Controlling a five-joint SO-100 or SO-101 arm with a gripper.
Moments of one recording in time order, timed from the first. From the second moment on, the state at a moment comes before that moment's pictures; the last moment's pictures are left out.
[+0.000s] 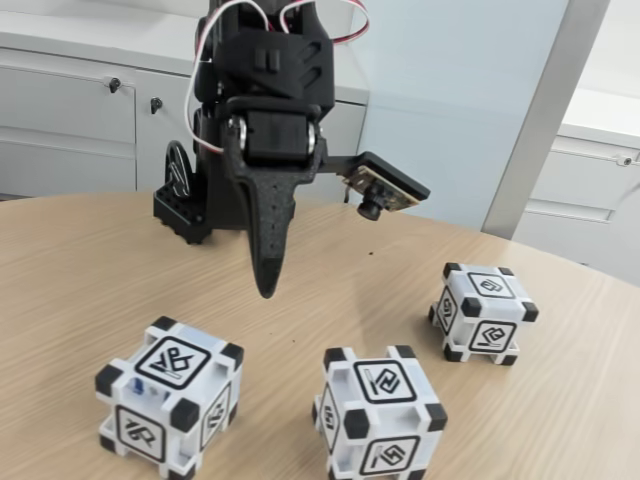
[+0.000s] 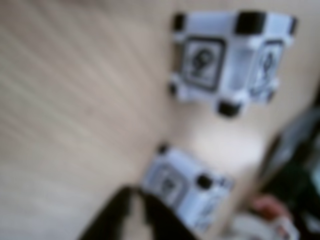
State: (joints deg) arm 17.6 184.7 161.6 71.2 2.5
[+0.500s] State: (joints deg) arm 17.6 184.7 162.0 71.2 -2.7
